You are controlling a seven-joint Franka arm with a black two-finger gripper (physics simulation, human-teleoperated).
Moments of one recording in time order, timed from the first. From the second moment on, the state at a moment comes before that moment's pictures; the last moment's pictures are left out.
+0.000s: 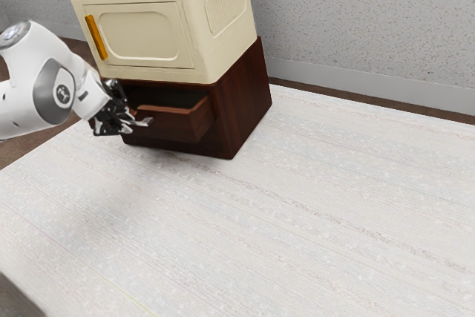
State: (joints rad) arm 0.23 0.09 0.27 -1.79 -0.19 2.38 1.71
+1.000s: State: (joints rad) arm 0.22 -0.16 0.29 -2.07 -0.17 2.37 1.71
